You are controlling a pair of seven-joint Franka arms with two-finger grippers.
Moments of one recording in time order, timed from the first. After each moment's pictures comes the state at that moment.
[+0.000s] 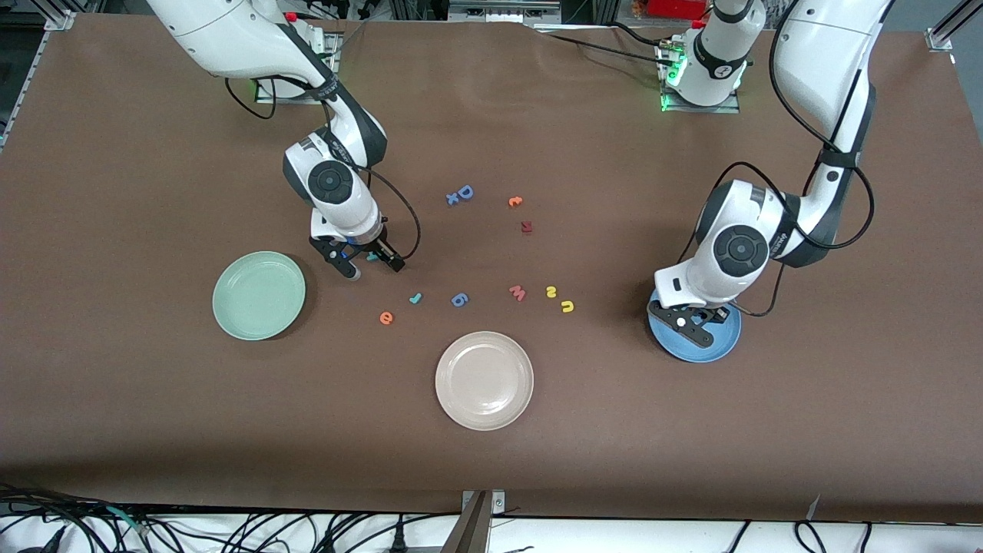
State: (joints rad) left arm -0.17 0.54 -0.06 -1.85 0.20 2.29 0.26; right arm 0.24 0.50 0.27 -2.15 -0.23 2.60 1.40
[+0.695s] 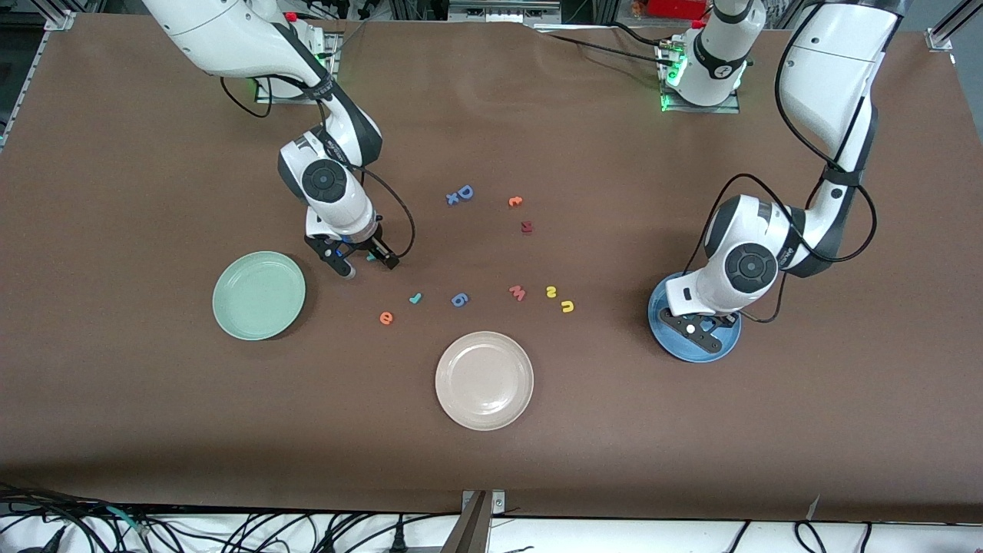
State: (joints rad) left arm -0.13 0.59 -0.07 -1.84 0.20 2.31 0.28; right arm 0.22 0.49 0.27 -2.18 -0.23 2.63 1.38
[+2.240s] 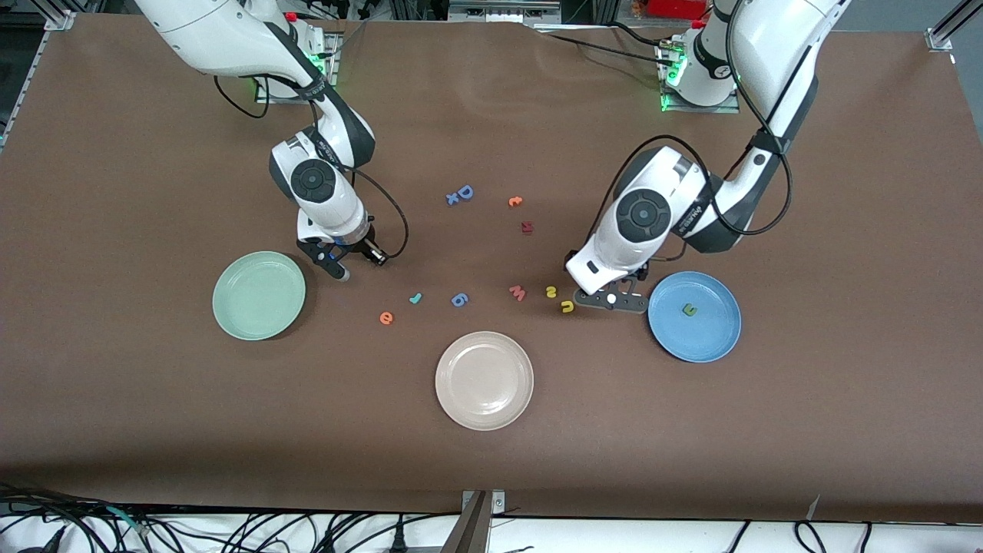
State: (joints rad) left arm -0.16 0.55 -0.41 -1.72 0.20 2.11 -0.58; right arm 0.19 0.47 0.27 -2.19 -0.23 2.64 1.31
